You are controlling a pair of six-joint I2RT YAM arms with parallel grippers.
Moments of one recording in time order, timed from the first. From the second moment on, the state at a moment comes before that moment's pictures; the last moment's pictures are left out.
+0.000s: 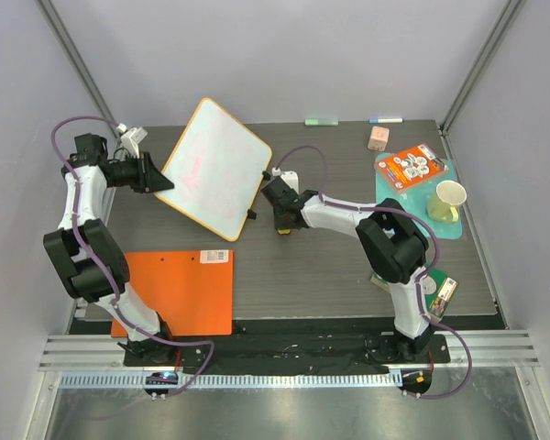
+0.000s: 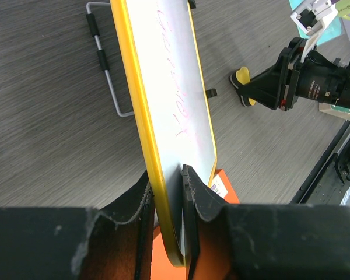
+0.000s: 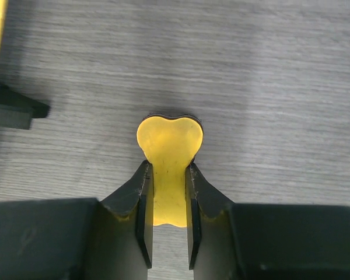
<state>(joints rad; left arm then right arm) 0.33 1.74 1.50 -0.85 1.00 0.42 0.77 2.04 1.41 -0.40 0.34 0.57</state>
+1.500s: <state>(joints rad) 0.35 1.71 1.49 -0.92 0.96 0.44 1.03 2.40 2.15 0.00 0.44 0.57</state>
